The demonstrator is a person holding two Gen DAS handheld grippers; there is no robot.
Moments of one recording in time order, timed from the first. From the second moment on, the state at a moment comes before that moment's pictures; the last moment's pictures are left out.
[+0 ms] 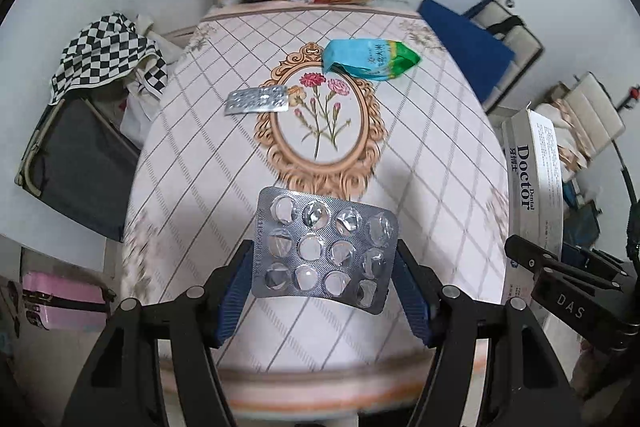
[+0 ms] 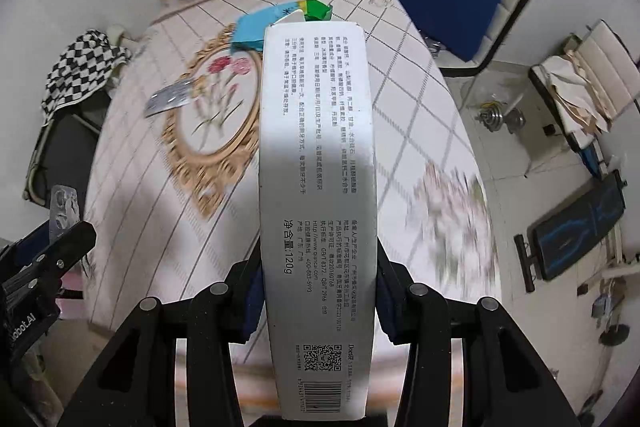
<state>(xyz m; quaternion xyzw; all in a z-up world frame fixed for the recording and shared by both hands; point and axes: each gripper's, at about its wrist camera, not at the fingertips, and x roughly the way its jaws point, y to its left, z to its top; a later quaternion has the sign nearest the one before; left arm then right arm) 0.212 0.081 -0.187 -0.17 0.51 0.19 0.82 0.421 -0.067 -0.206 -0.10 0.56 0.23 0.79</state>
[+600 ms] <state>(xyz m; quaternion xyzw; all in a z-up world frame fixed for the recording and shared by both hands) 0.008 0.002 -0.281 -0.22 0.61 0.12 0.75 0.139 -0.175 -0.286 -0.11 0.66 0.23 0.70</state>
